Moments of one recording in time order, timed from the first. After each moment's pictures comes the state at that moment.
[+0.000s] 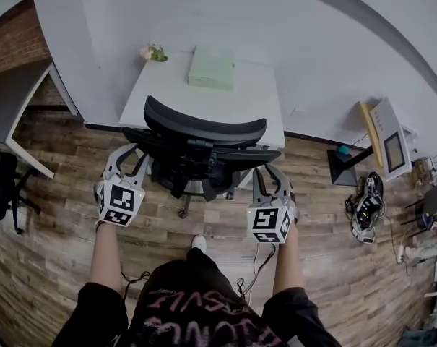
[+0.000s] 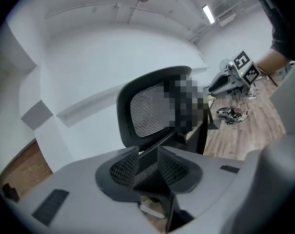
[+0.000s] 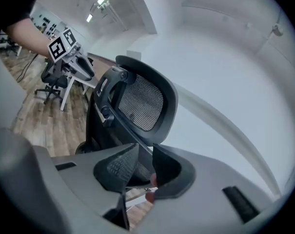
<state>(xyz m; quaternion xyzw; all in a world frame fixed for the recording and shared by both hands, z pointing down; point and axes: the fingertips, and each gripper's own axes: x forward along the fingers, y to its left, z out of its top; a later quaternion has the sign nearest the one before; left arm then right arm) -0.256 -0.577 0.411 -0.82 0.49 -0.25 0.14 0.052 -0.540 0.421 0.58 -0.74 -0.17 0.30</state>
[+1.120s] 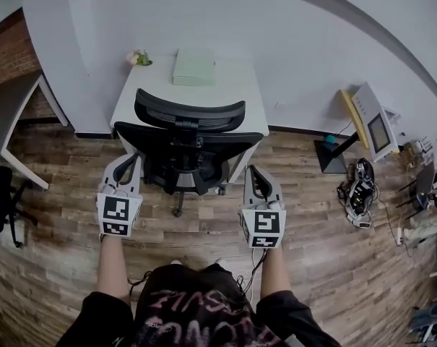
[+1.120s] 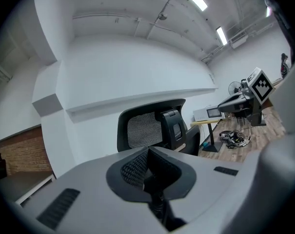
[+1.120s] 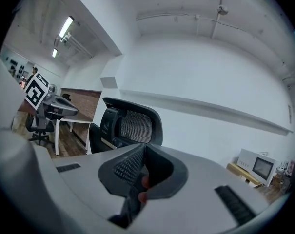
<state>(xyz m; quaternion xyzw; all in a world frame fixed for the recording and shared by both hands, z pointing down) -0.239 -0.503 0.378 -0.84 0.52 -0.13 0.10 0.047 -0.453 0.380 0.64 -0.76 -0.06 0.11</state>
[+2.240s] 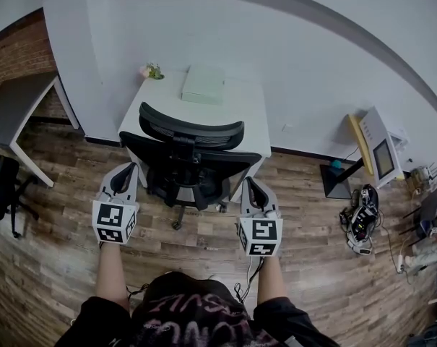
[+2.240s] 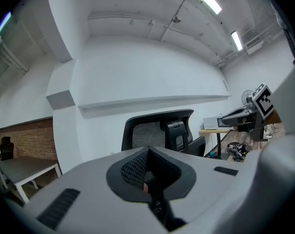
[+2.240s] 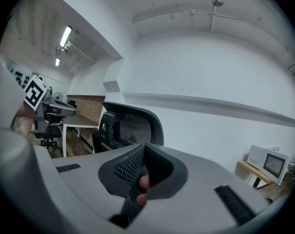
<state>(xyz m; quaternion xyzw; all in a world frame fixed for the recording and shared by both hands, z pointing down) -0.235 -0.491 0.353 -0.82 0.57 -0.09 0.06 0.060 -0.471 0.372 0.61 -0.79 -0.04 0.09</state>
